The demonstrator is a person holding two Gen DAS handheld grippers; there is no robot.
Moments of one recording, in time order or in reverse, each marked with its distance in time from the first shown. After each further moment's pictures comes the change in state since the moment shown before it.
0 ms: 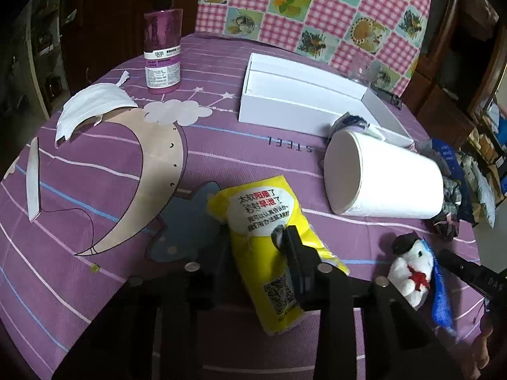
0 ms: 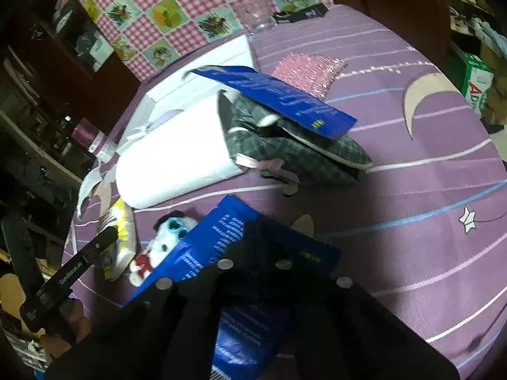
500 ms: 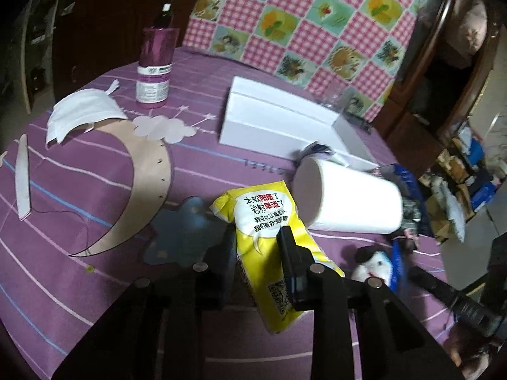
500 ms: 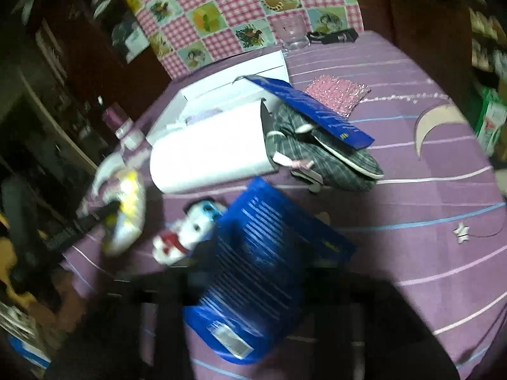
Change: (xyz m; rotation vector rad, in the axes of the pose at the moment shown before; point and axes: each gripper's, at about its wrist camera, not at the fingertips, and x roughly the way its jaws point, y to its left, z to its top) left arm -0.028 0.006 0.000 -0.035 -0.085 -0.169; right arm -0.018 0.019 -0.021 -0.162 -0.074 0.014
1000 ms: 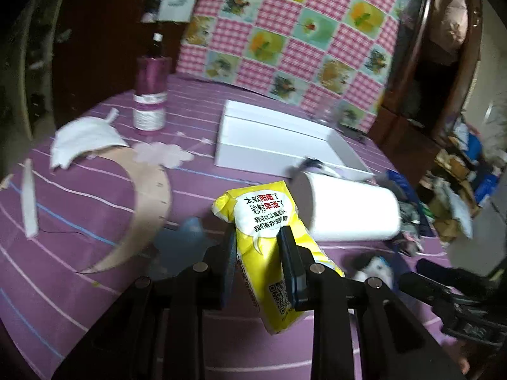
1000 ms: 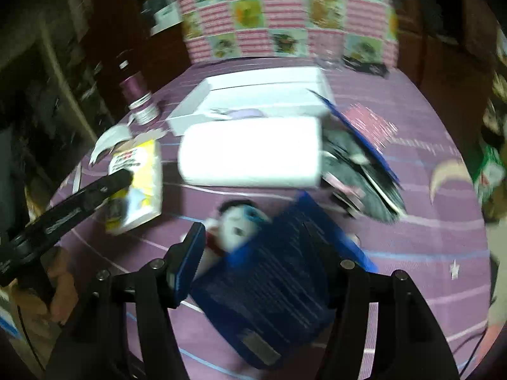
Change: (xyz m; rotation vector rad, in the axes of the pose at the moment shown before) left arm -0.009 -0.008 -0.002 0.067 -0.120 0.065; right arm 0.008 0.061 0.009 -0.247 0.018 -0.045
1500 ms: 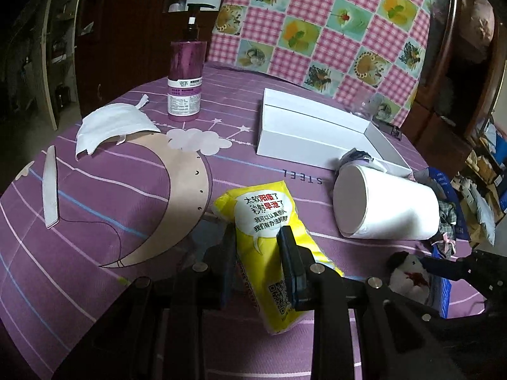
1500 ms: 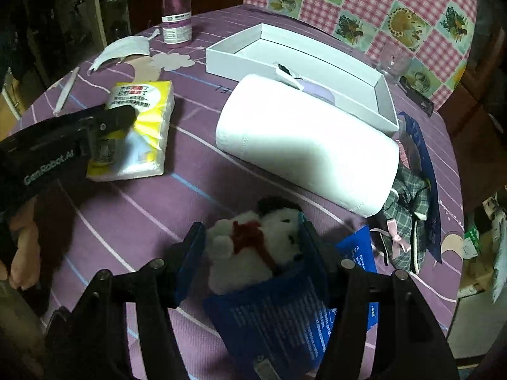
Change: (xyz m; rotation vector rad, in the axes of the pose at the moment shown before) left arm 0.018 0.021 -0.002 -0.031 0.058 0.108; right arm 0.050 0.048 0.010 -0.325 0.213 -0.115
